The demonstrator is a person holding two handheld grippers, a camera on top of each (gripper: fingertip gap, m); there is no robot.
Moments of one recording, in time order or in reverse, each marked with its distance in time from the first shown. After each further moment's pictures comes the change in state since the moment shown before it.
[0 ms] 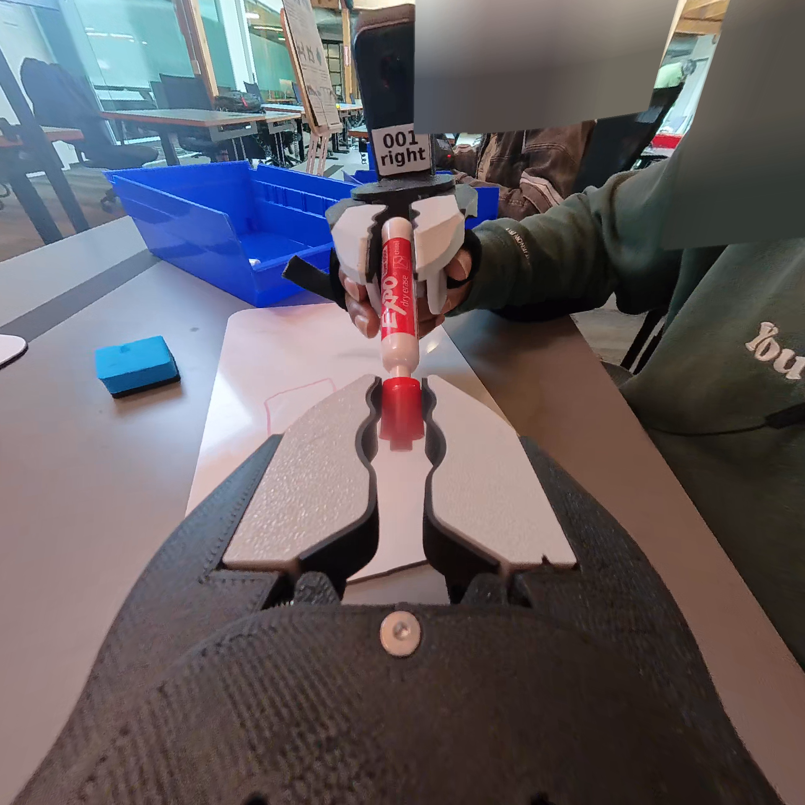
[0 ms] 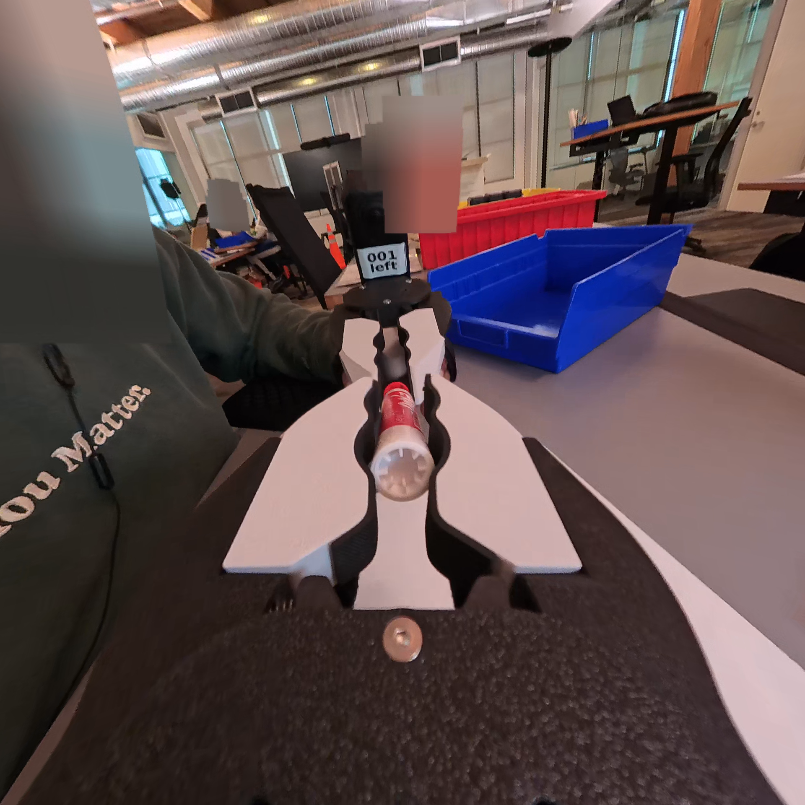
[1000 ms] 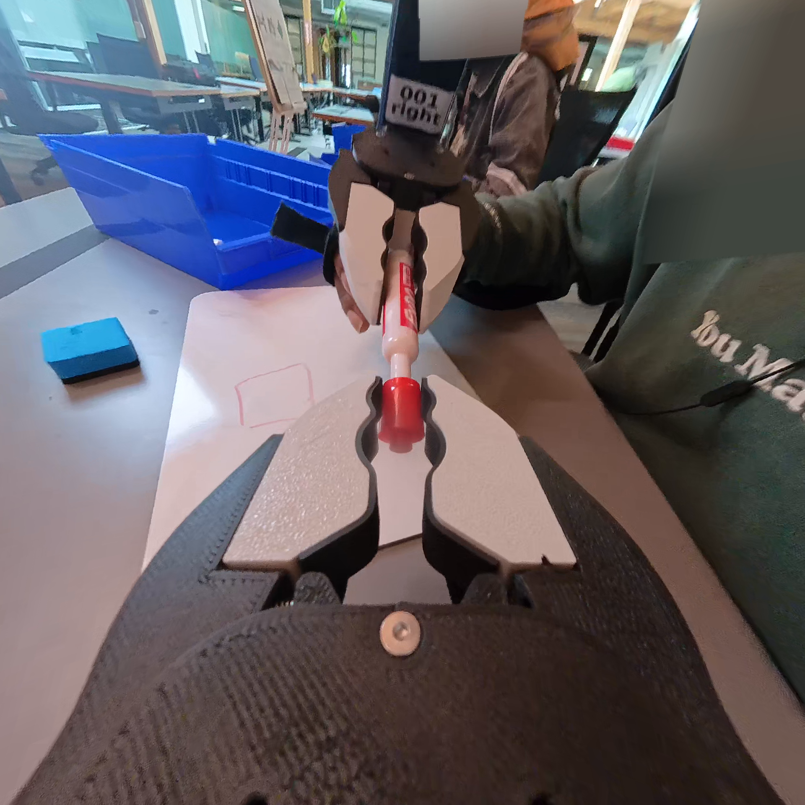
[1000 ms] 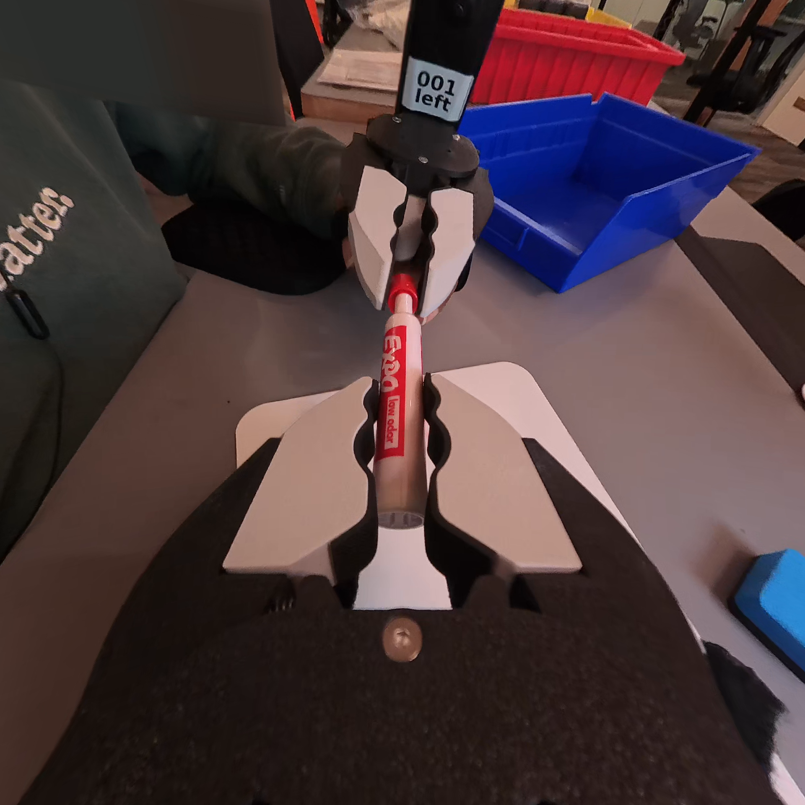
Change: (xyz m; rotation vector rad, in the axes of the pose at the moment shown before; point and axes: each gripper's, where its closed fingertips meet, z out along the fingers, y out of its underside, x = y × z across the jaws) left arm 0.007 0.008 -0.006 -0.025 0.083 -0.041; right arm -0.008 0.042 -0.002 -0.387 0.019 -0.271
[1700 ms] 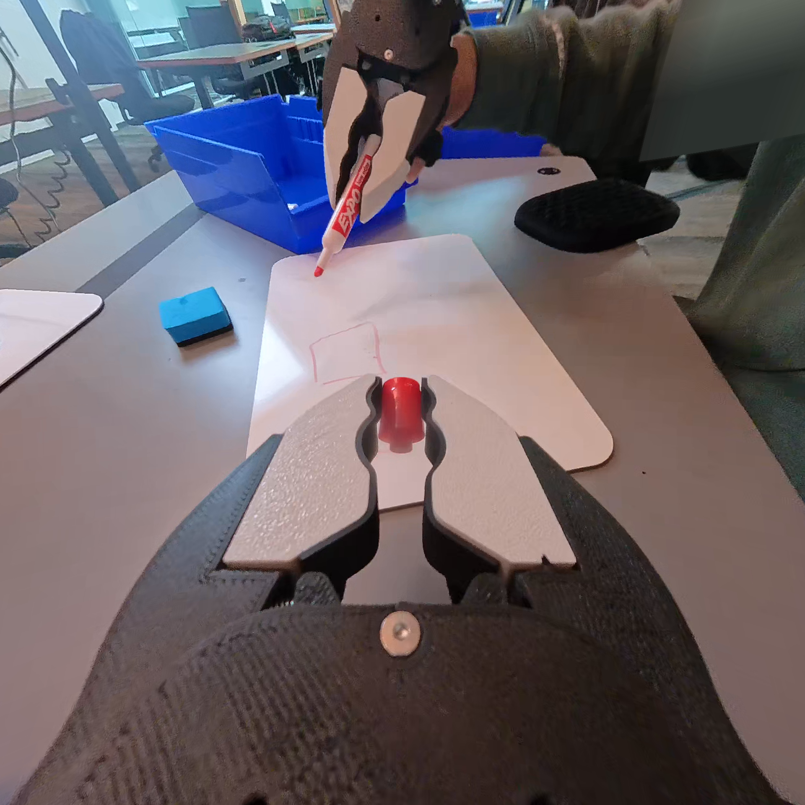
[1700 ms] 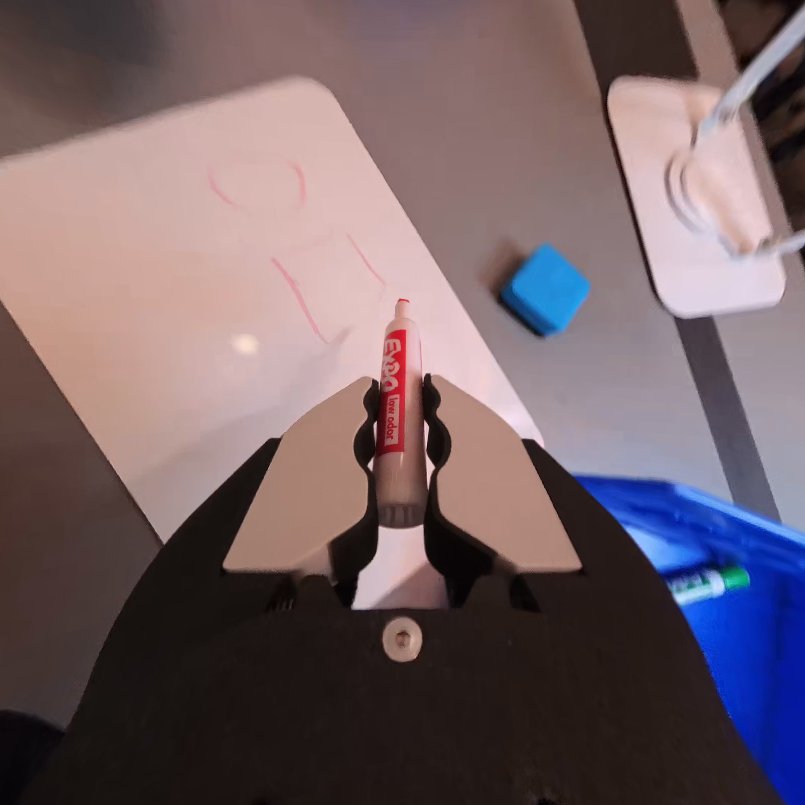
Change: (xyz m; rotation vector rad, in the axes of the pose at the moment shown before) left arm -0.024 0.014 -0.013 -0.119 -0.192 0.121; right arm 0.087 0.075 -0.110 -0.549 0.319 0.046
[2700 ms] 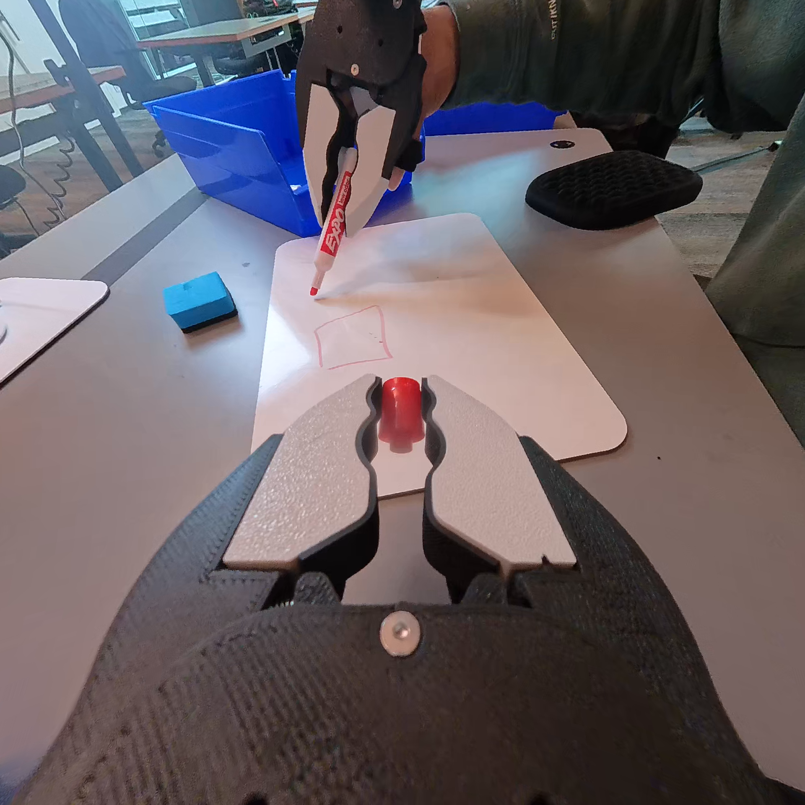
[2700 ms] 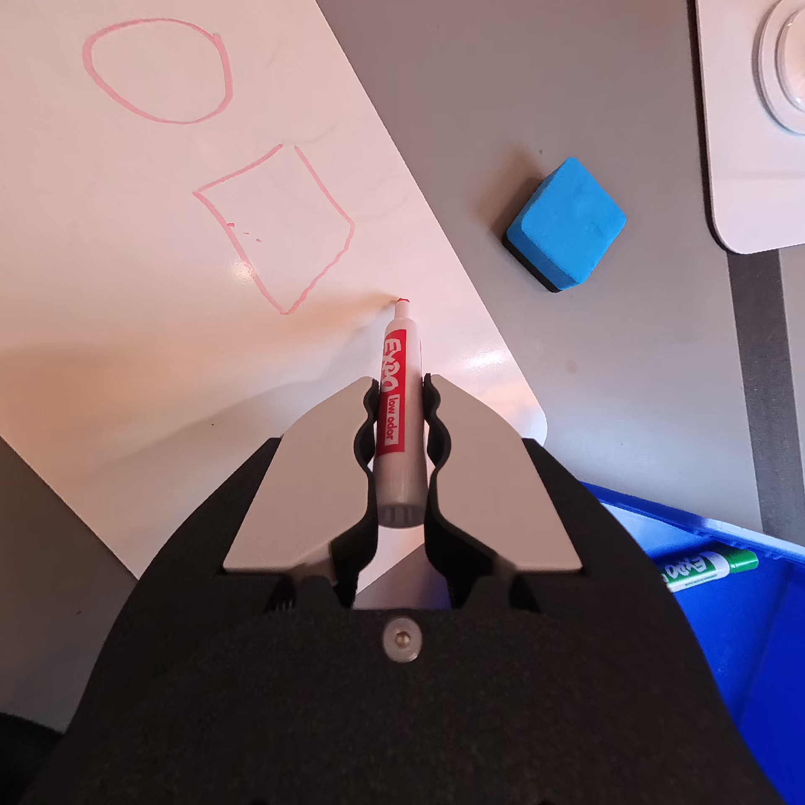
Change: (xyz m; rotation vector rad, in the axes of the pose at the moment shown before) left arm -0.002 0.009 0.000 -0.037 -0.017 0.018; right arm 0.013 0.020 0.031 -0.201 -0.021 0.016
